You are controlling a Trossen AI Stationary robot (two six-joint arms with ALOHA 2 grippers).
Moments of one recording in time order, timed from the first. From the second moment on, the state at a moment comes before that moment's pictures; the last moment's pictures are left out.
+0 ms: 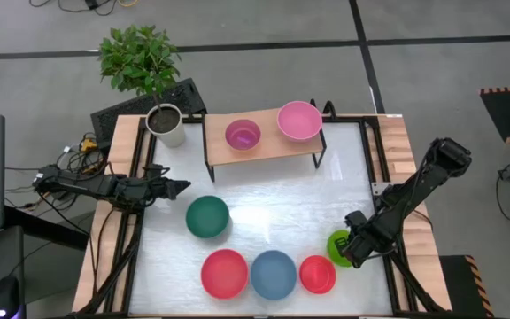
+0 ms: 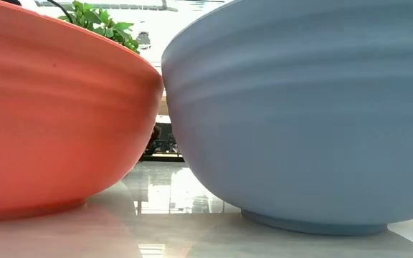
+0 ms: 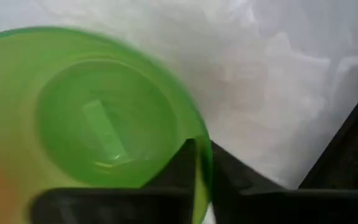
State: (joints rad) left arm -0.18 0.16 0.14 -0.39 -0.56 -1.19; right arm 0.79 1.35 0.69 -0.90 -0.05 2.02
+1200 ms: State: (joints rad) left arm -0.18 0.16 0.14 -0.41 -0.56 -1.31; right arm 0.20 1.11 1.10 -0.85 0.21 1.23
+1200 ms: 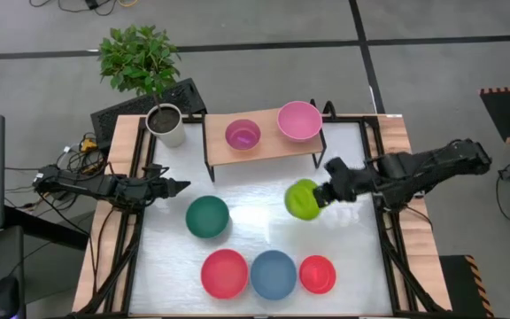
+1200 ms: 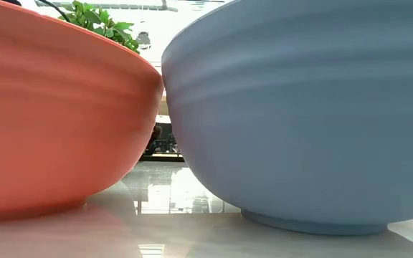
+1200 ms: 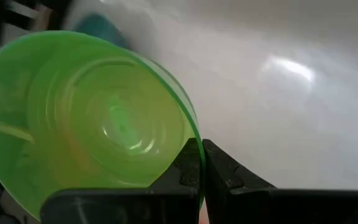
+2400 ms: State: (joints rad) left arm -0.18 0.16 0.14 -0.41 -0.55 -1.30; right arm -0.39 1.88 1.99 -0.81 -0.03 0.50
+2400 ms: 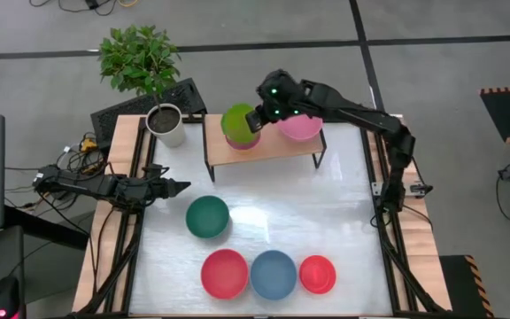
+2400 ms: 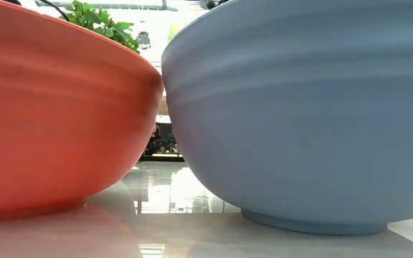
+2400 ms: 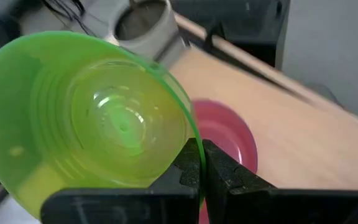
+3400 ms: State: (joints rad) left arm -0.18 0.16 0.14 -0.41 -0.61 -1.35; right arm -0.50 1.92 1.99 -0.89 -0.16 0.38
